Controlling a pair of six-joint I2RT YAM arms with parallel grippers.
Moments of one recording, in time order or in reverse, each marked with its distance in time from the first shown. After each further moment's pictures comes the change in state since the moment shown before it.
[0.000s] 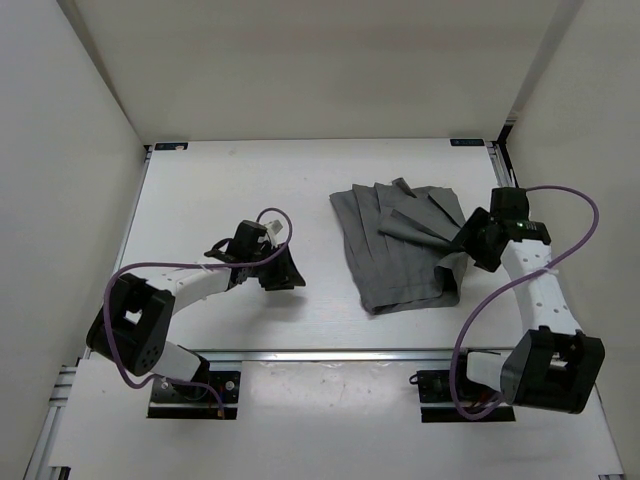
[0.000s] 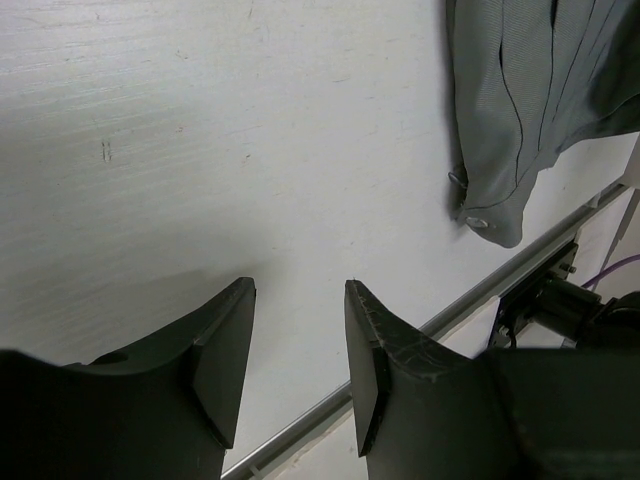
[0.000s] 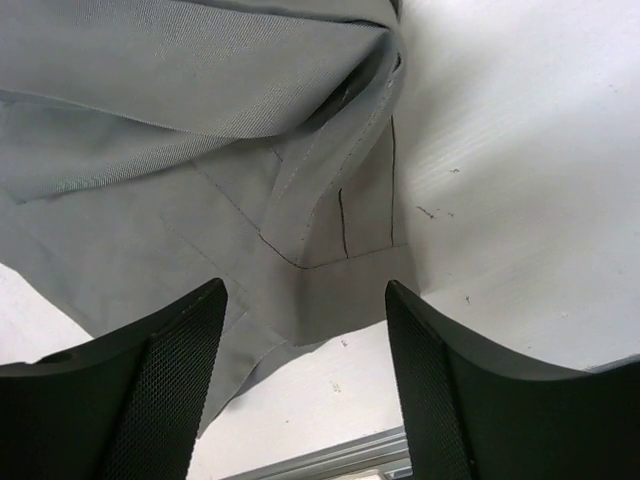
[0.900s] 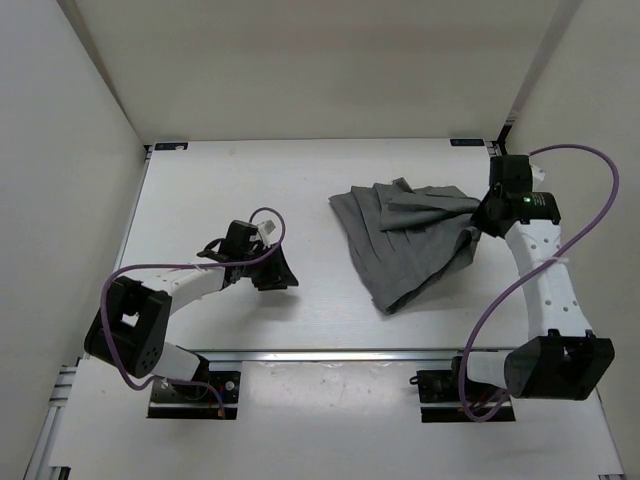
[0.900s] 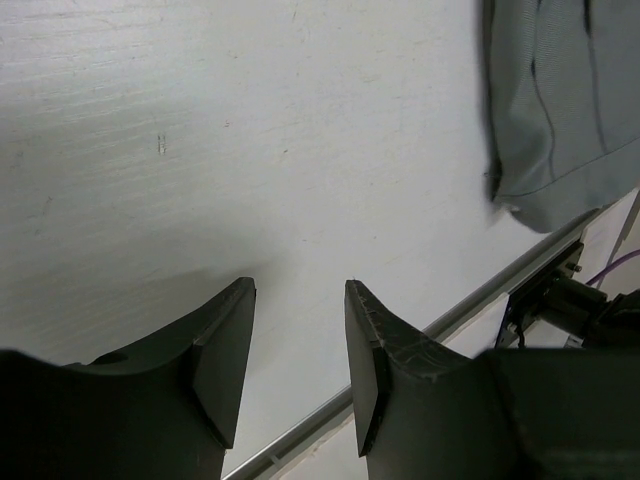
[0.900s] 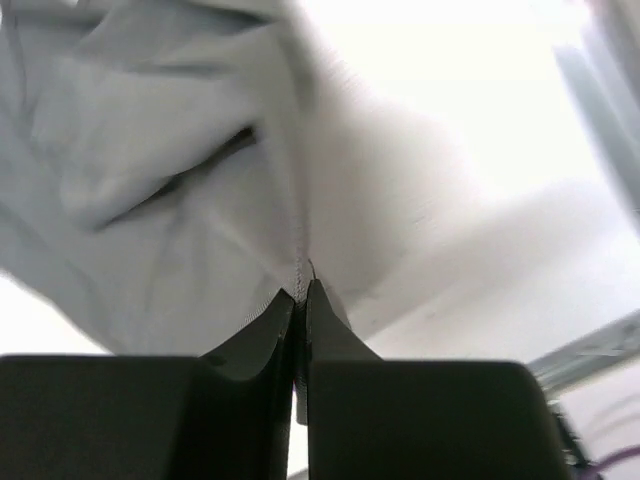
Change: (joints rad) left arm 0.062 -0.017 -0.019 -0.019 0.034 0.050; right arm 0.109 0.053 0.288 -0.156 0.216 -0.010
